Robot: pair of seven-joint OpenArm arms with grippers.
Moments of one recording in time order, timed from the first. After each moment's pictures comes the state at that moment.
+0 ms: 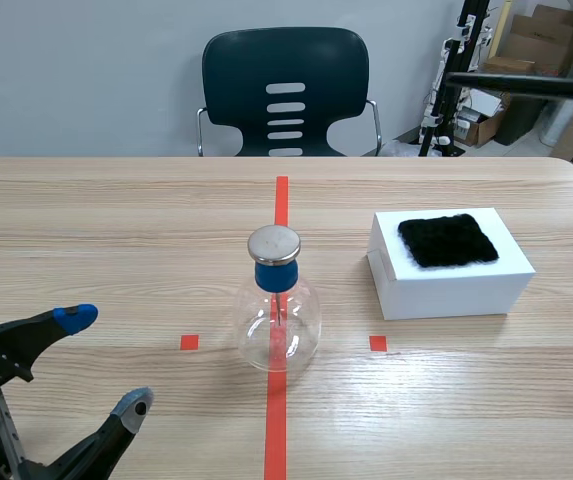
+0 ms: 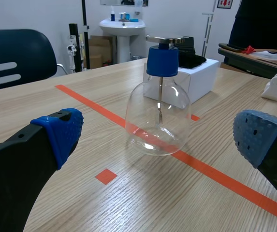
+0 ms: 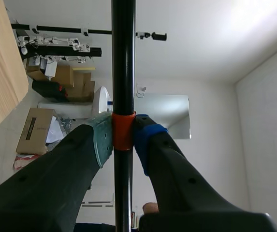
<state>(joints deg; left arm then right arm) 15.6 -28.0 15.1 56.4 10.4 -32.6 -76.6 -57.9 34.0 35.4 113.6 -44.1 -20.7 17.7</state>
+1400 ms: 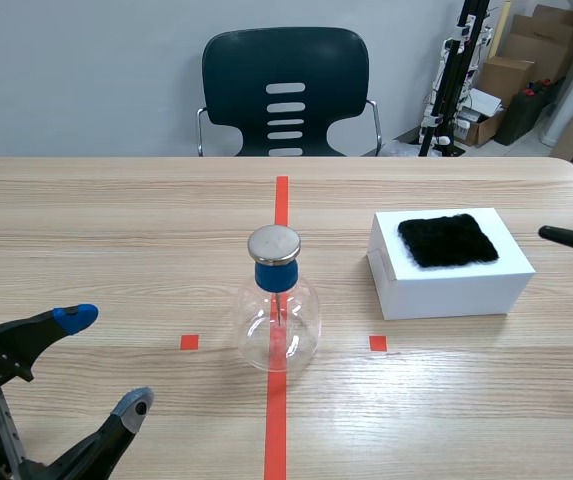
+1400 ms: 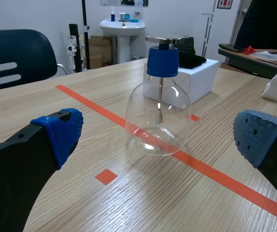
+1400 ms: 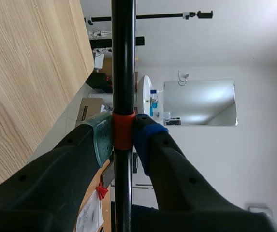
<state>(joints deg) 15.6 -28.0 15.1 56.4 10.4 -32.6 -76.6 -62.8 15.6 44.5 99.9 -39.7 -20.5 47.2</state>
